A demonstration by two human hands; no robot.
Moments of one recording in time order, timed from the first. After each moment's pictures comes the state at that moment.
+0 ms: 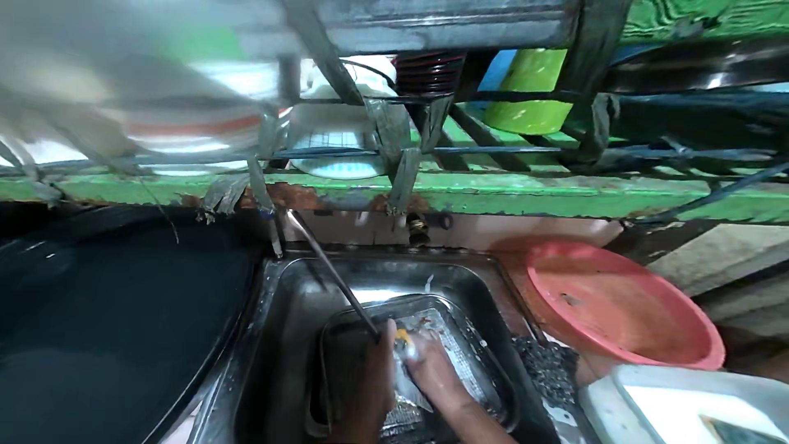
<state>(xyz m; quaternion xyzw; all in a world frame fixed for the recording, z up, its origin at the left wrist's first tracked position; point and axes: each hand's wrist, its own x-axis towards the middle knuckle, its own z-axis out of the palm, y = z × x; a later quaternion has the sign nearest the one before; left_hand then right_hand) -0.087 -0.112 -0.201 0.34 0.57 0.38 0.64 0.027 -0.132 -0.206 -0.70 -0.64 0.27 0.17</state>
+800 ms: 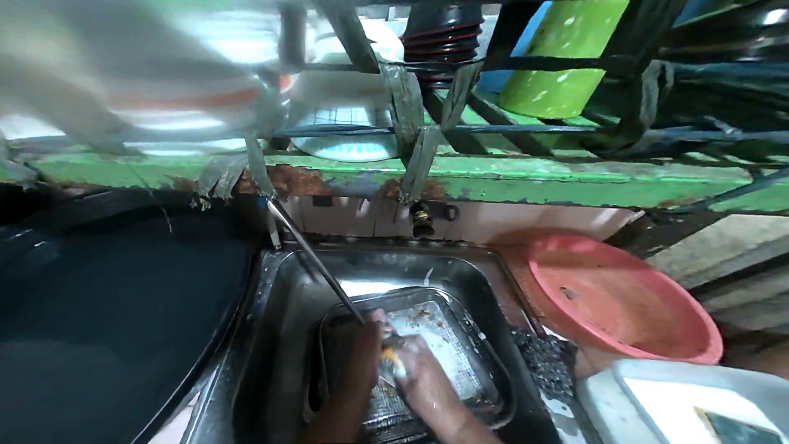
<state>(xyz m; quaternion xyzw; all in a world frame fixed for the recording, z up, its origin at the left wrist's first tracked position) -0.107 -0.091 -0.211 0.44 0.61 0.31 0.58 0.016 -0.154 -0.222 -0.61 -0.72 0.21 0.25</state>
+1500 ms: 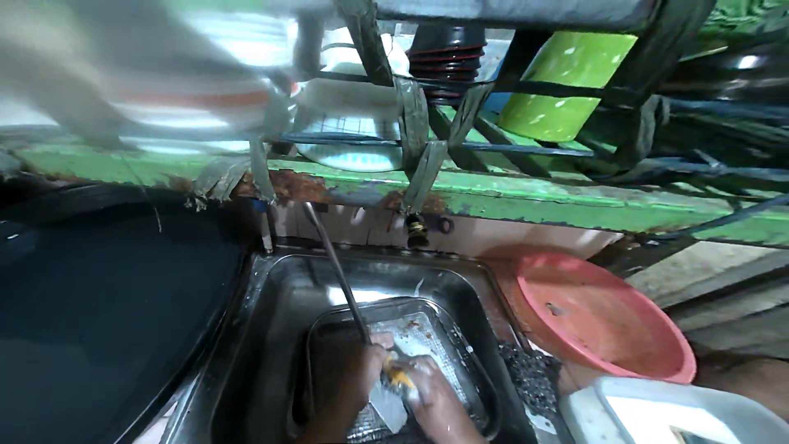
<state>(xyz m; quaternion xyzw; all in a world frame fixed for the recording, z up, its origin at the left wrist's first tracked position) -0.109 -0.097 -0.196 0.48 0.54 0.26 0.65 0.047 -0.174 -0.231 -0.59 -0.72 0.20 0.29</state>
